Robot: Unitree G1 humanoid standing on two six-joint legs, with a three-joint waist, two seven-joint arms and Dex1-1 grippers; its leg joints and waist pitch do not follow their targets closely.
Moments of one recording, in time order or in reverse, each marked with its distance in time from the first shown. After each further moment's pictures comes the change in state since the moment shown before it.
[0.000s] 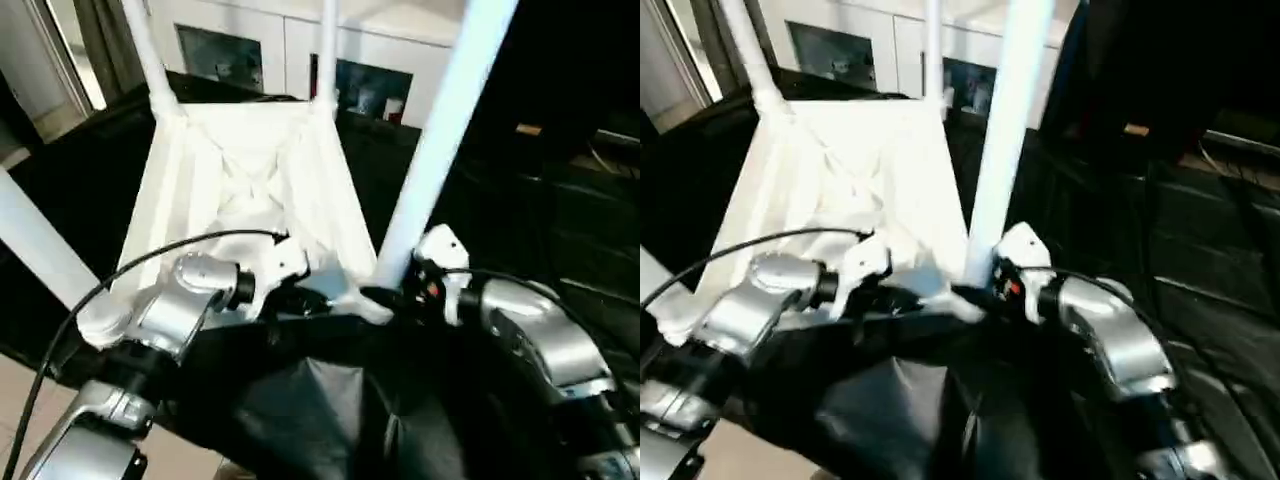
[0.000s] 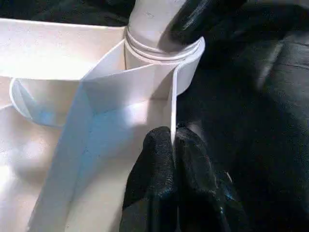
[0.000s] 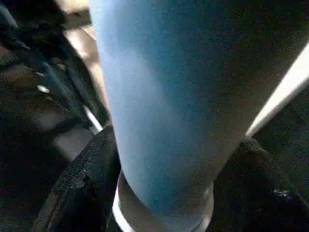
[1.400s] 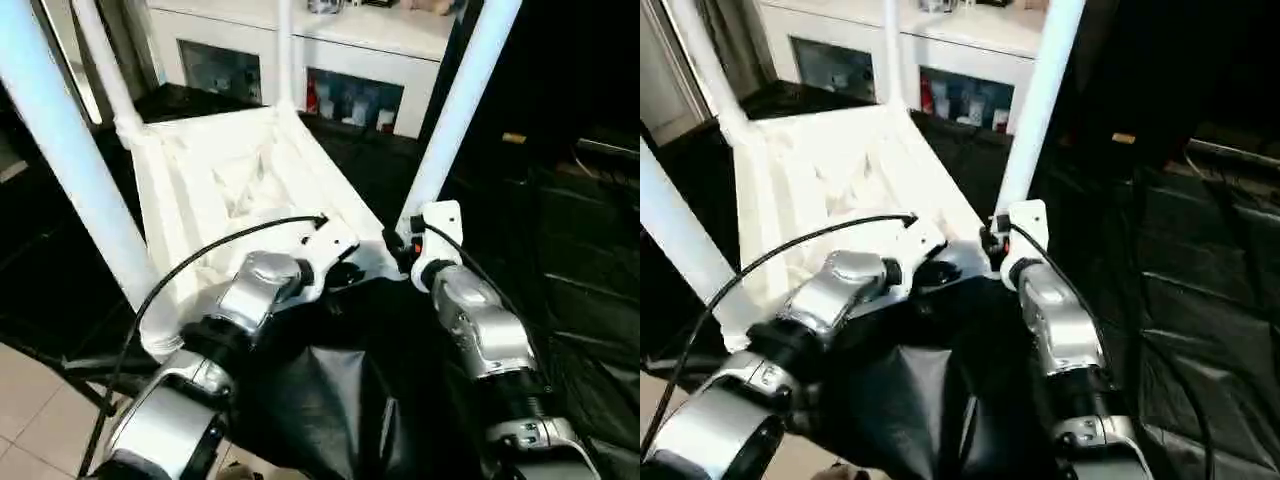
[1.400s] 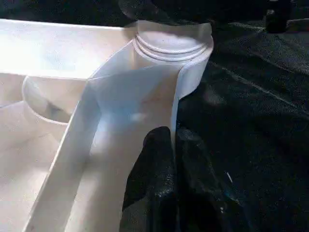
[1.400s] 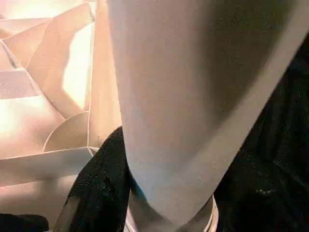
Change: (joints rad) left arm -0.183 -0.289 0.024 0.325 0.093 0.061 0.484; right arm -0.124 0.359 -0.184 0.277 -0.120 -0.017 -0.736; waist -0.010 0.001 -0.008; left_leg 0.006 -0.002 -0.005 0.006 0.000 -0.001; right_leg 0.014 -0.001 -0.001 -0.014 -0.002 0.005
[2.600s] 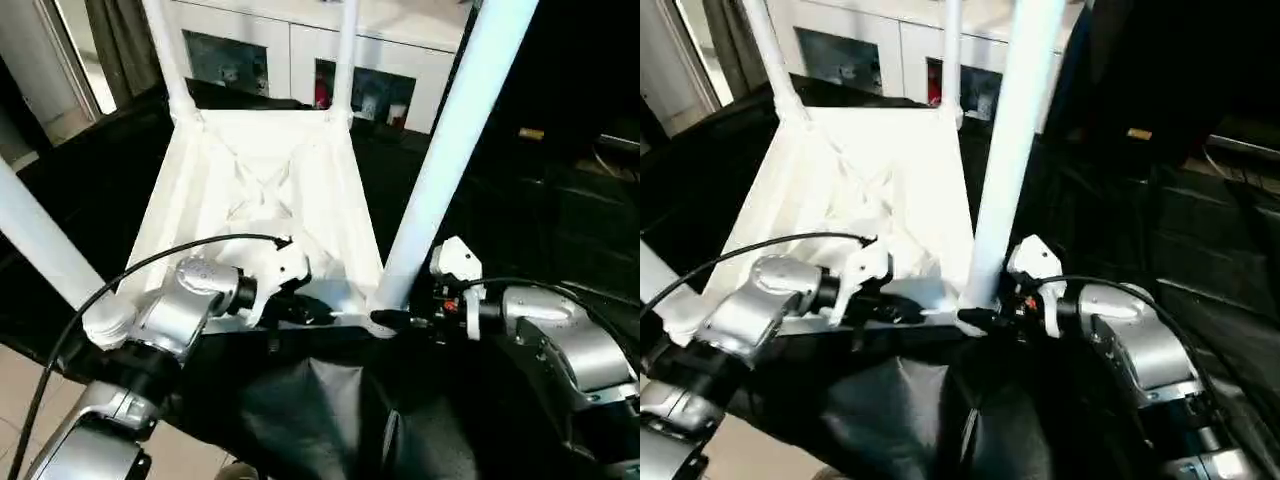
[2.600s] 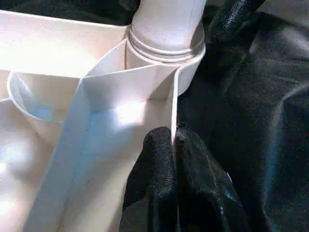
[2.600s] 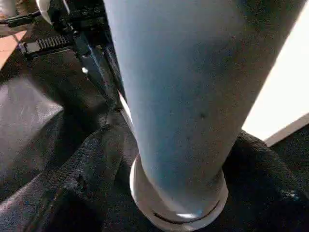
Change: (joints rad) left arm 0.180 0.270 -0.019 -0.304 -0.099 -0.040 -0.553; right arm 0.154 -0.442 0.186 -0.290 0.167 0.039 0.891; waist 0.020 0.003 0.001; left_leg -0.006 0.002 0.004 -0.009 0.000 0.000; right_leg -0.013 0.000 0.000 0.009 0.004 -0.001
